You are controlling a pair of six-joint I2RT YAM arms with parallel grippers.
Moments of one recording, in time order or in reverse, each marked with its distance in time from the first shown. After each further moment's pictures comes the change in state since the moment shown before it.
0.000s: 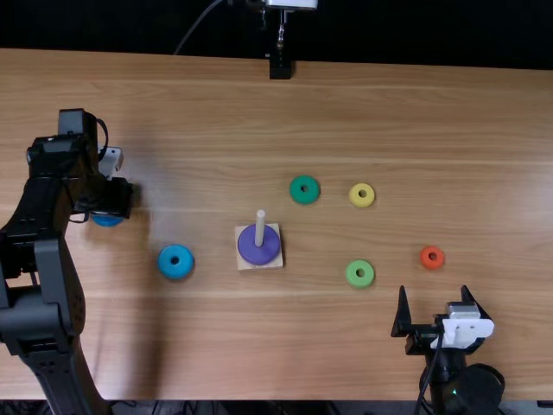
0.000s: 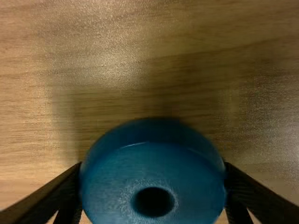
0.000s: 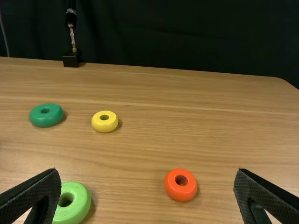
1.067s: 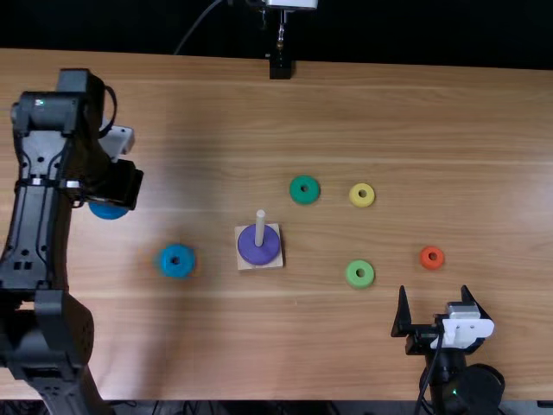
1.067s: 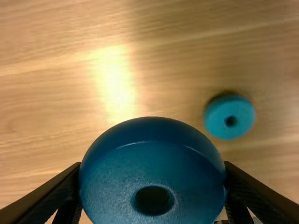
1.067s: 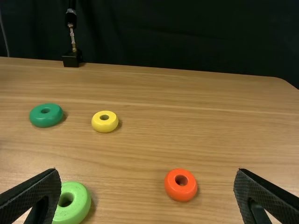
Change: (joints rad) left arm -0.109 -0.149 0.371 -0.577 0.001 -0.005; right arm 0.000 0.000 0.000 0.000 0.000 0.000
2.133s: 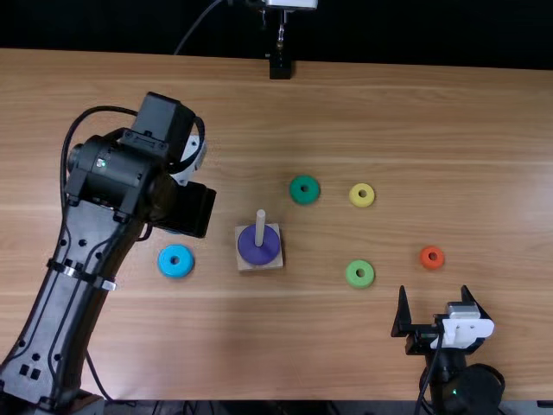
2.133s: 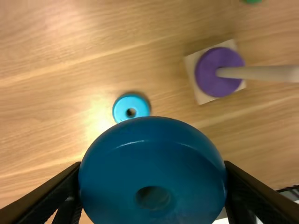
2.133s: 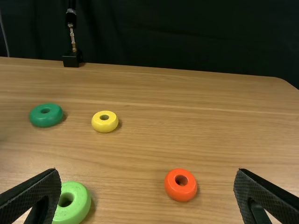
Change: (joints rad) left arm -0.348 -0.280 -0.031 0.002 0.018 -0.278; right arm 0.000 0.000 0.000 0.000 0.000 0.000
